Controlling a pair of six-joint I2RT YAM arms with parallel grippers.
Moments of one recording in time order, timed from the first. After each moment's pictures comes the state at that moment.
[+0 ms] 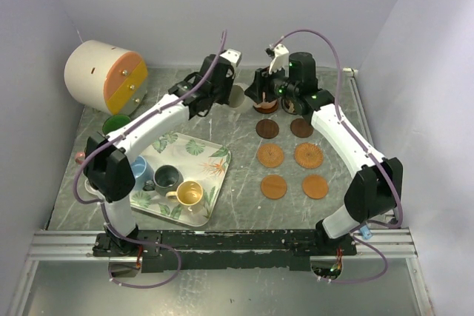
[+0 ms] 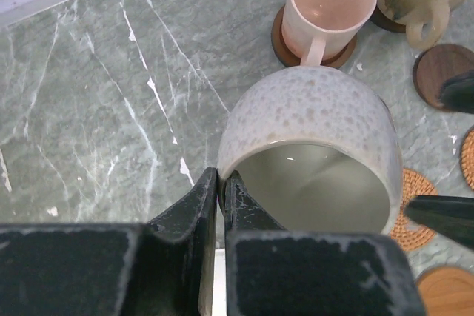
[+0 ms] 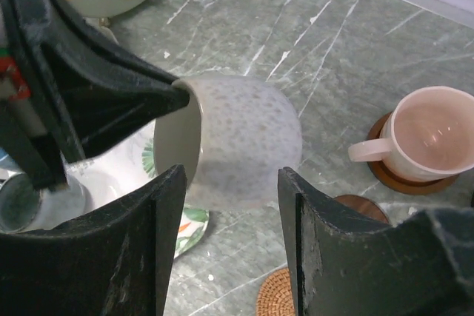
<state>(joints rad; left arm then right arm) -0.68 1.81 1.71 -0.45 -0.21 -0.10 0.36 1.55 1.39 -0.24 -0.42 0.08</state>
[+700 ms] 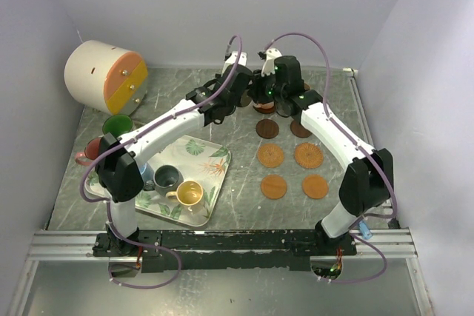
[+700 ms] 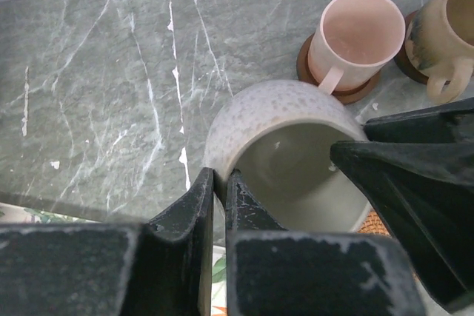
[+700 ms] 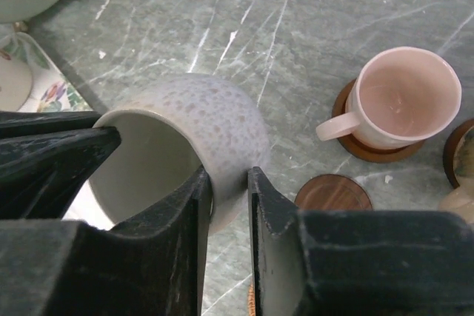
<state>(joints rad) -0.84 1.87 1.80 -0.52 -0.63 -0.34 0.43 1.61 1.41 -0.26 -0.15 0.11</state>
